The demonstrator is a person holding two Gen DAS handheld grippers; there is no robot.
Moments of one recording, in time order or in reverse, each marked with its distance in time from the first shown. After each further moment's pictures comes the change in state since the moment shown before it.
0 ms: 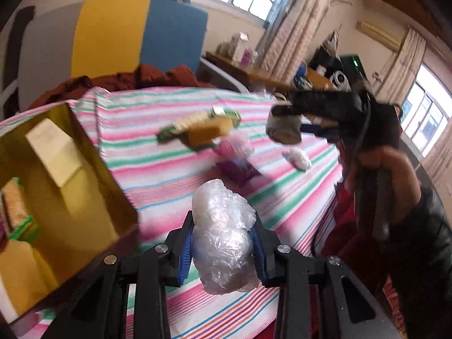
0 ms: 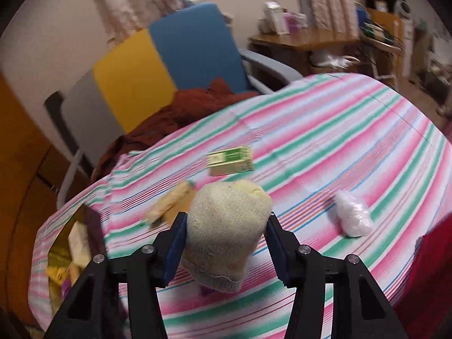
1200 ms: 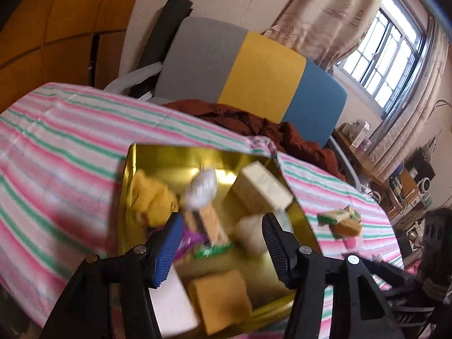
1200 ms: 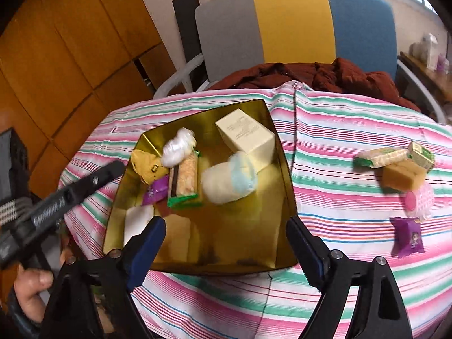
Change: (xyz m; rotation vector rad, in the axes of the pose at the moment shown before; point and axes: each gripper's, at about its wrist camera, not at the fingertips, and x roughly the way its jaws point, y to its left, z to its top) left arm -0.120 0.180 -0.004 -0.458 -0.228 0.425; right arm 0.008 0.234 -0.123 -0.501 0.213 0.326
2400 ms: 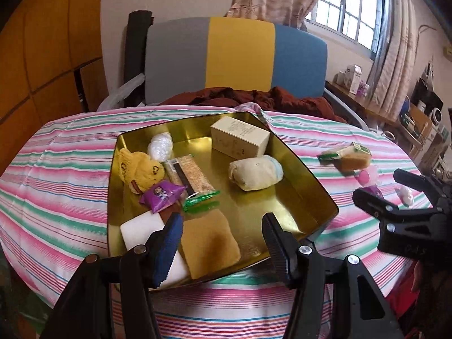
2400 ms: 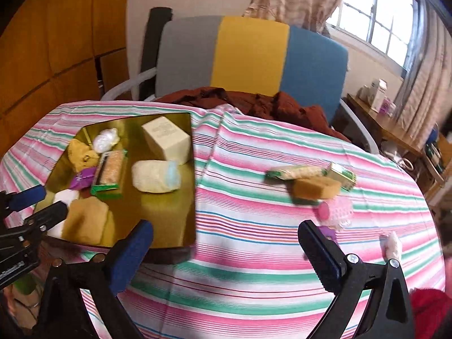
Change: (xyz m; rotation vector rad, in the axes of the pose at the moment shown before) left arm -0.018 -0.059 -0.063 0.293 0.039 0.114; right arm -0.032 -0.034 -0.031 -0.105 -0.131 -0.383
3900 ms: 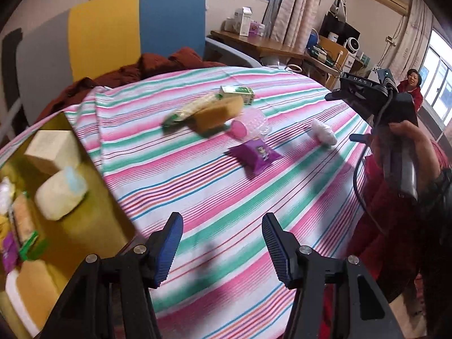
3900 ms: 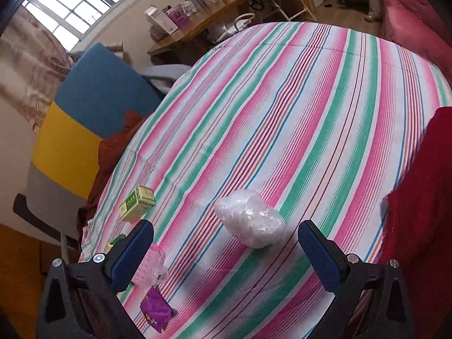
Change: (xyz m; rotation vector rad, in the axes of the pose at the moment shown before) left arm 0.065 -0.191 0.003 0.340 0.199 -0.402; right arm 0.035 -0.346 -0.085 1.135 0.095 -0.121
